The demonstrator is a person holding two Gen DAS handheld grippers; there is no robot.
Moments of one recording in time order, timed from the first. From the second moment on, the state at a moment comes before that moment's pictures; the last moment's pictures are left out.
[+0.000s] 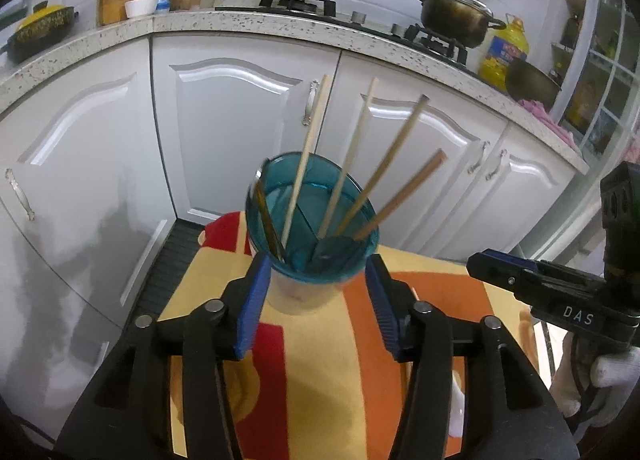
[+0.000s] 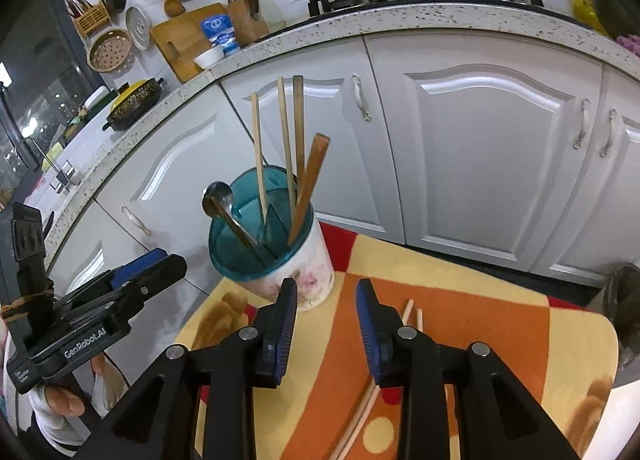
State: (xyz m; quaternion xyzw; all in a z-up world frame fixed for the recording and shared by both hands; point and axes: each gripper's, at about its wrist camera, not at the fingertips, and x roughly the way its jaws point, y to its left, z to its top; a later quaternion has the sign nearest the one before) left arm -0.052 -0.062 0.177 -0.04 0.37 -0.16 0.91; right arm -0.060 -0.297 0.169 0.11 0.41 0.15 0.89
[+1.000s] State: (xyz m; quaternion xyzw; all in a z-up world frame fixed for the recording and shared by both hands) left arm -0.105 -0.112 0.138 0.02 0.40 -0.17 0.90; right arm -0.127 -0.331 0.133 0.08 0.45 0.09 0.89
